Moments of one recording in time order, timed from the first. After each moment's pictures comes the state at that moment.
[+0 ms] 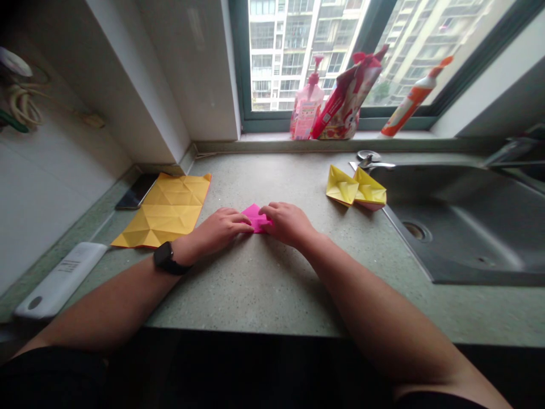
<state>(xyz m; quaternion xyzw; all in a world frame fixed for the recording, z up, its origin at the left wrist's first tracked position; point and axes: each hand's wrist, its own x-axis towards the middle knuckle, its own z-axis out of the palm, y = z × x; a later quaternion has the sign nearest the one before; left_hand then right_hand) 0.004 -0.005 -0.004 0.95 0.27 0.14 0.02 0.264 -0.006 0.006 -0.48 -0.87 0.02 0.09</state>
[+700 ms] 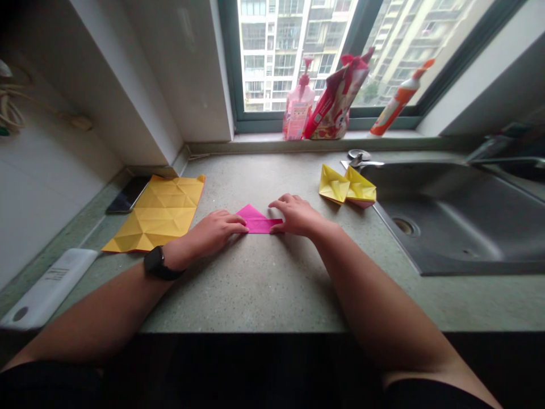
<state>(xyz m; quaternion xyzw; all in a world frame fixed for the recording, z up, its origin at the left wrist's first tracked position) 0.006 -0.012 0.005 0.95 0.28 0.13 0.06 0.314 0.019 0.004 -0.51 -0.85 0.11 0.05</state>
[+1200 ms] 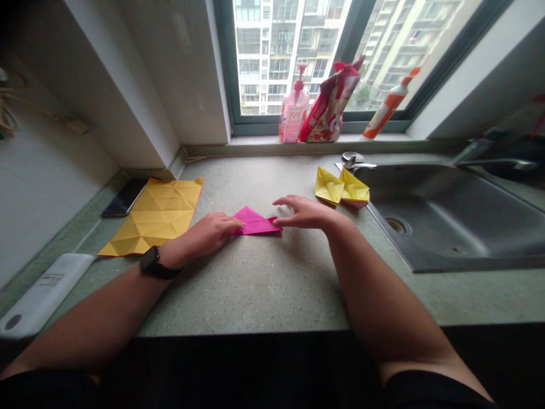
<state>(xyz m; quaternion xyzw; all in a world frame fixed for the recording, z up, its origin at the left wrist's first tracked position) 0.001 -0.005 0.002 0.94 0.28 0.15 0.10 0.344 0.021 0.029 -0.50 -0.84 0.20 0.08</state>
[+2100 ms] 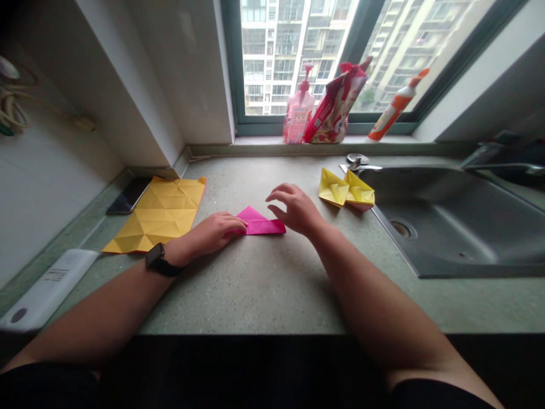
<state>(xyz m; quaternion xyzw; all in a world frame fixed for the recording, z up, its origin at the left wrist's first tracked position) 0.001 -0.003 0.000 0.94 0.26 0.18 0.14 0.300 0.013 0.024 -0.46 -0.85 0.04 0.24</state>
